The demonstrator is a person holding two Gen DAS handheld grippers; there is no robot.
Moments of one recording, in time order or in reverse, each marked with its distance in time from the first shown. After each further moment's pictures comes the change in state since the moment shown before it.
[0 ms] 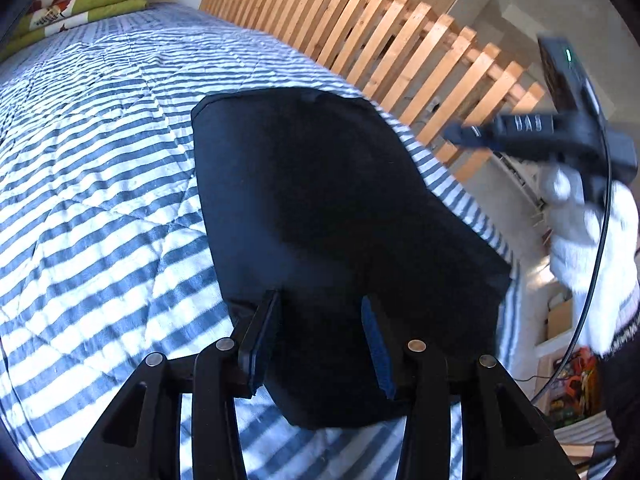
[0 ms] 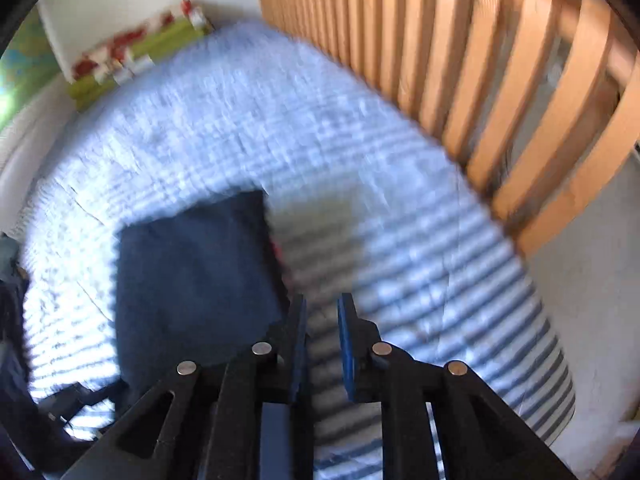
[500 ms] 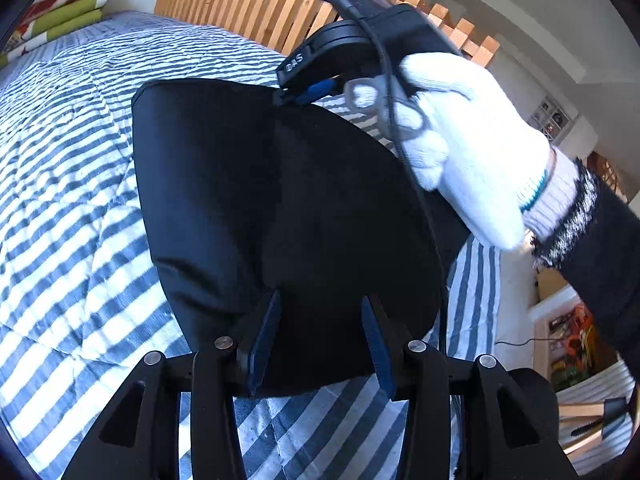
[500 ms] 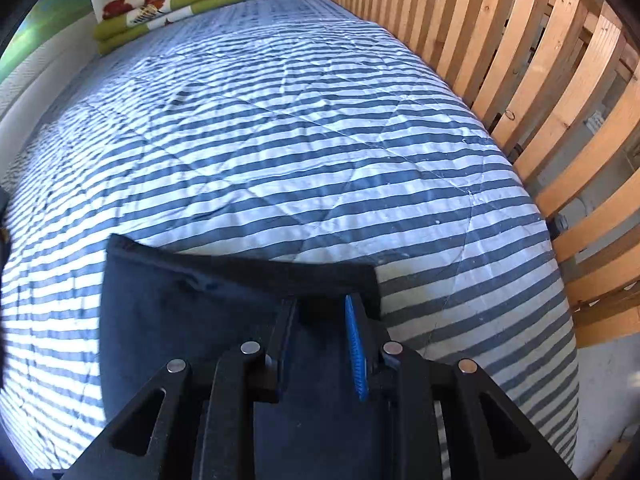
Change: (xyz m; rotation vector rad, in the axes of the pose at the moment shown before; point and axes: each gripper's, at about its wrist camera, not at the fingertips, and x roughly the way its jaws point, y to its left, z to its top) left arm 0.017 -0.032 -0.027 0.131 0.051 -0.057; right arm 0.112 0.040 0.039 -0.131 0.138 -0.072
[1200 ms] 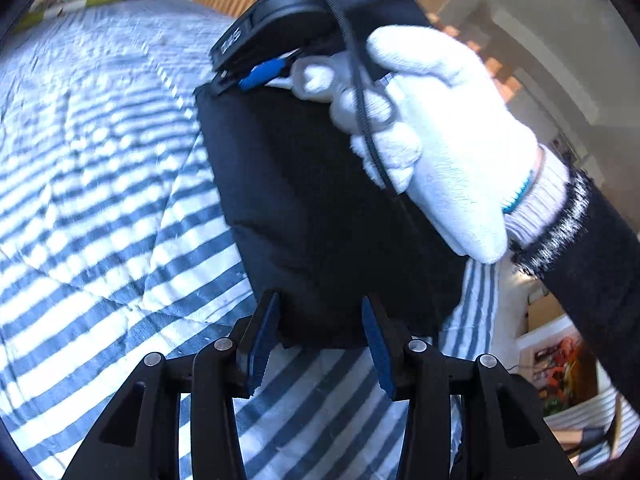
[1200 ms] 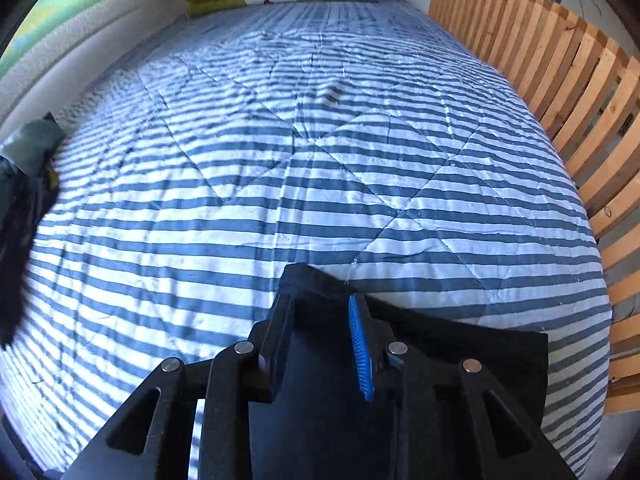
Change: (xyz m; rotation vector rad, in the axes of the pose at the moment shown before) left arm -0.030 0.045 -0.017 -0.170 -0.021 -0.023; right arm -0.002 0.128 0.019 -0.231 -0.018 0.136
